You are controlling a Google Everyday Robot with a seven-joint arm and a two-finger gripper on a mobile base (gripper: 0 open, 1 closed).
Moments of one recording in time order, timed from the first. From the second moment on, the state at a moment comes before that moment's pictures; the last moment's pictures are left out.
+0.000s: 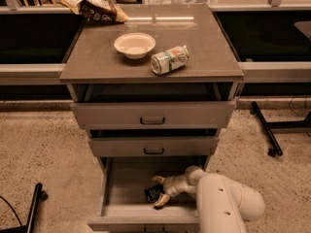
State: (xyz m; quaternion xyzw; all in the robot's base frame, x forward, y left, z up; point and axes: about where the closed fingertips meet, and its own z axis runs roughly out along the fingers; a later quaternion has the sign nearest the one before) arm 0.587 -0.006 0.115 -0.65 0.61 0.30 0.34
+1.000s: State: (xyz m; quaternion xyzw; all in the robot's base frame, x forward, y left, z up) arm 0.585 -0.005 0.109 -0.65 0.61 0.30 0.33
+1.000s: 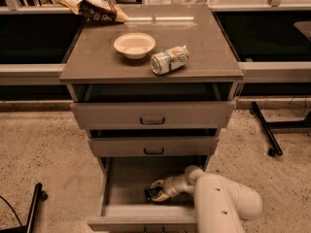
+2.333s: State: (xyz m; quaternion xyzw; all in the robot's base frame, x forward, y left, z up) arm 0.586 -0.008 0.115 -0.65 0.61 0.30 0.34
